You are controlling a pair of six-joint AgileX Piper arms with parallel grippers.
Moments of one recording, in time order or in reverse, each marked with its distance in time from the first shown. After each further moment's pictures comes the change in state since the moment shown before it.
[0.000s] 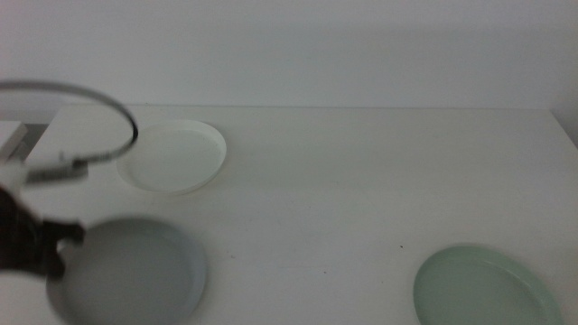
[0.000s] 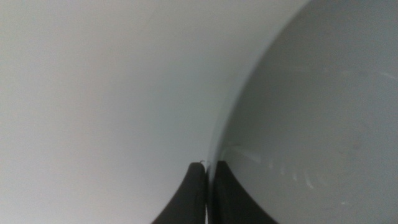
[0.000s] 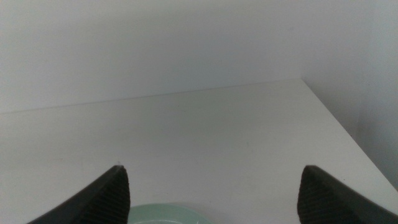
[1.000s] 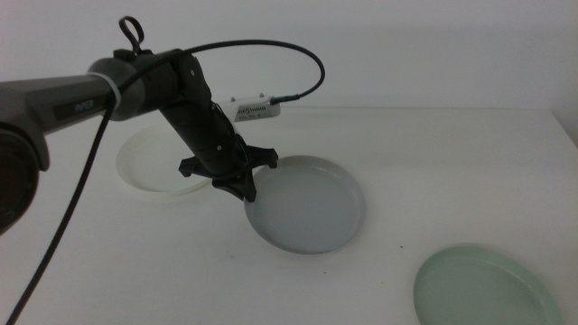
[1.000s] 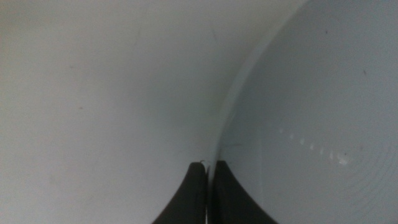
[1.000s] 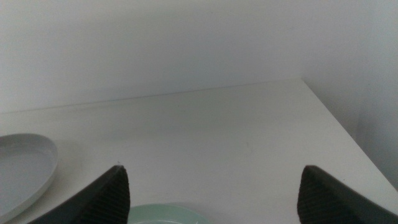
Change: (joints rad) left arm -0.517 0.554 -0.747 -0.162 0.094 -0.204; right arm 0.000 0.000 0.000 0.000 0.000 0.000
